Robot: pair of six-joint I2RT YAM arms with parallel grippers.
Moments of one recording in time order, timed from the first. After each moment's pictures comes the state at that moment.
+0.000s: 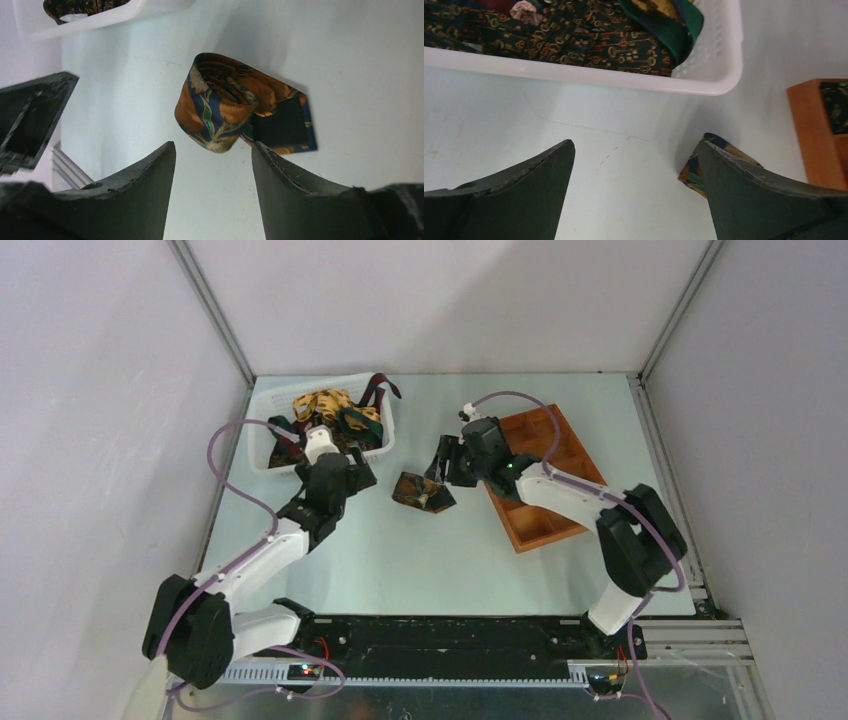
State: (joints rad) left arm -0.43 1.15 0.64 -0.03 -0.48 -0.55; right arm 0.66 1.66 1.12 -0.11 -0.11 0.69
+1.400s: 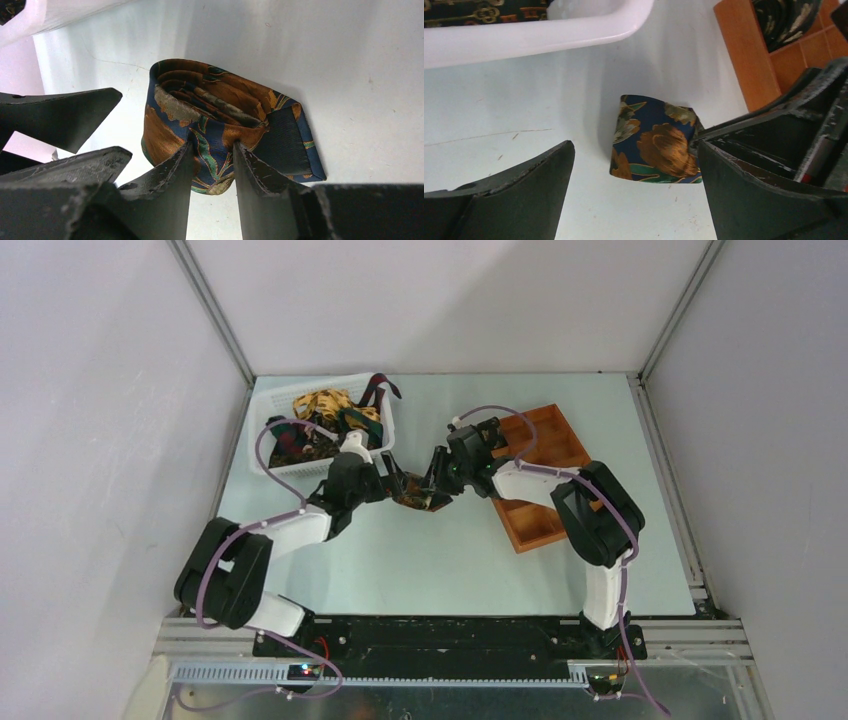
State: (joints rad) left arm -0.42 1.43 0.61 0.30 -0.01 -0.57; right arm 0.66 1.94 1.19 0.02 -0.19 0.81
